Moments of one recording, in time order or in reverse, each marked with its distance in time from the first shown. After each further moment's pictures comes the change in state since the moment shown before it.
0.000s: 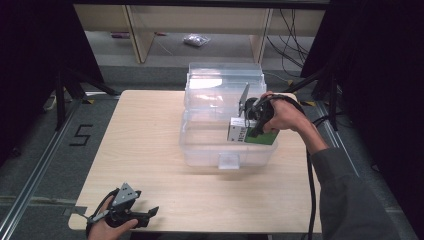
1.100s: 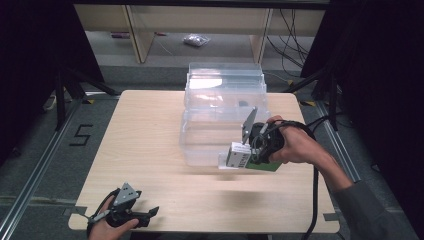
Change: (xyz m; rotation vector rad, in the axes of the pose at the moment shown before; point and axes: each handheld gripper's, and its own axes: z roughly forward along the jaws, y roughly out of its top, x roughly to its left) left arm 0.000 0.000 0.001 0.009 0.006 -0.003; right arm 0.091 -0.010 -0.023 -0.051 0.036 -0.003
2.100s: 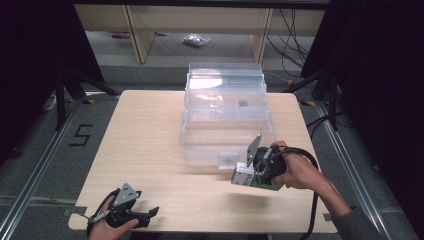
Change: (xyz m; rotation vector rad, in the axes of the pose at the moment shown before) left arm -0.002 0.001 -0.001 0.011 0.001 0.002; right arm 0.031 -0.029 0.050 0.010 -0.009 0.055
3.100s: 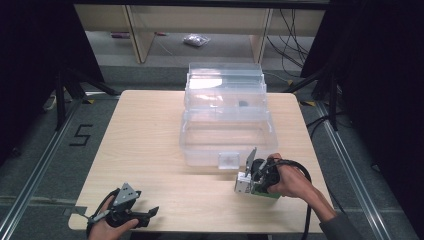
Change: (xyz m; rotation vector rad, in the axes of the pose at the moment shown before) left arm 0.002 -0.001 0.001 -0.008 0.003 0.002; right arm 0.000 -0.014 0.062 0.091 0.008 0.074
